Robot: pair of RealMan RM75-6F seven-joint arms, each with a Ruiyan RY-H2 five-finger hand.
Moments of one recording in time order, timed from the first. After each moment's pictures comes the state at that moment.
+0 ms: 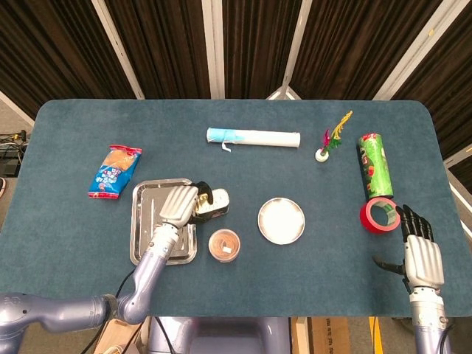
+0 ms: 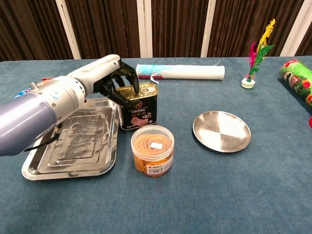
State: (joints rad) left arm -0.80 -1.79 -0.28 -1.50 1.00 1.15 0.31; right arm 0.11 -1.25 0.15 -1.76 -1.24 1.41 -0.10
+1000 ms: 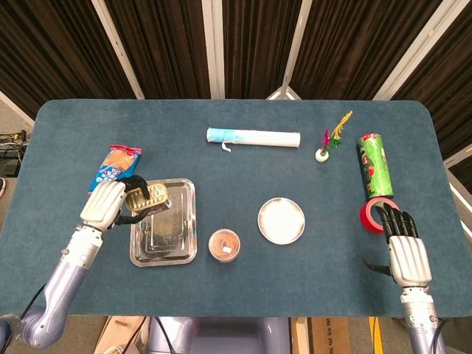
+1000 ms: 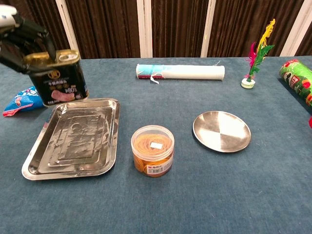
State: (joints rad) left arm -0.56 -1.27 -0.19 -1.81 1.20 1.17 0.08; right arm 0.14 -1.28 0.10 -1.66 -1.40 1.42 -0.14
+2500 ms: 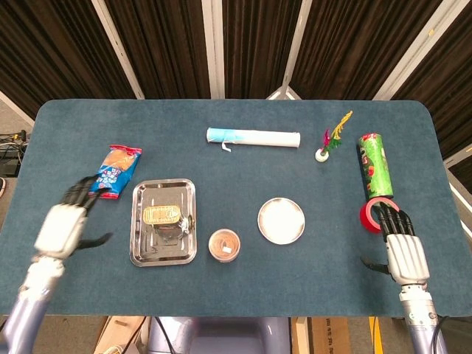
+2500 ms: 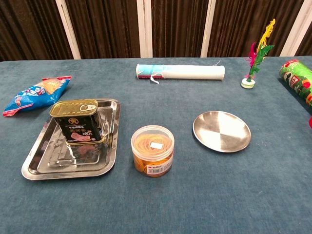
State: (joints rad) left arm -0.30 -1.19 -0.03 -1.80 1.43 1.49 0.20; right arm 0.16 -1.27 0.09 -1.65 -1.43 1.39 -0.09
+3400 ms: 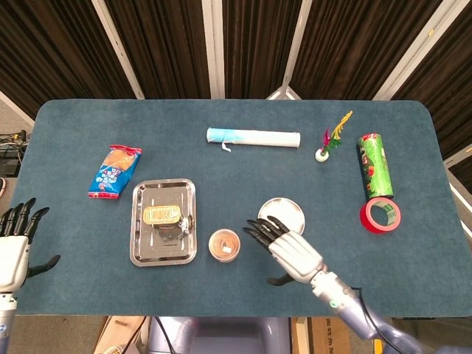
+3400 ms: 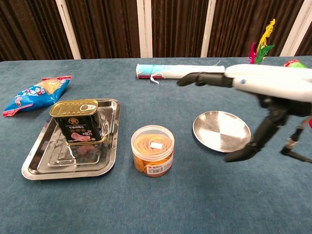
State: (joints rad) left arm -0.11 -1.16 -0.01 -1.76 1.43 1.59 0.22; right arm 0.55 -1.28 0.14 -2.00 -1.42 0.91 -0.26
